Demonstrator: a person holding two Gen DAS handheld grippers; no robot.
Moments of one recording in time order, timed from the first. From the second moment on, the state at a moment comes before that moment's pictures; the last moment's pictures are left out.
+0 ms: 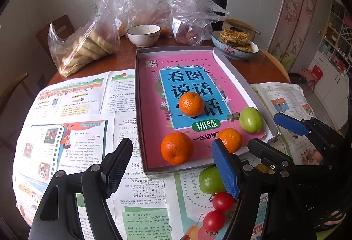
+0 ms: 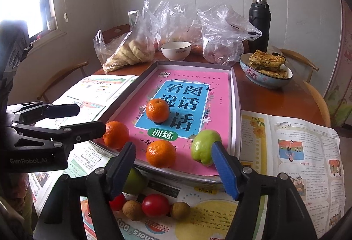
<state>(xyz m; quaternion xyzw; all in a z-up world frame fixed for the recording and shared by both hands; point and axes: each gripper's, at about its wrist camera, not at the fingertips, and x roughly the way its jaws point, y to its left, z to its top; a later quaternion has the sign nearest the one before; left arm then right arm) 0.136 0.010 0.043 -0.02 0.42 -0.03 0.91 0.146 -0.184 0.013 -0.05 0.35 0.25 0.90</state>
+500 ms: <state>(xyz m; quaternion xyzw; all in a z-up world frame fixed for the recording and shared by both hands) 0.124 0.009 0.046 -0.02 0.41 -0.04 0.91 0.136 -0.188 0.020 -0.05 0.34 0.25 0.91</state>
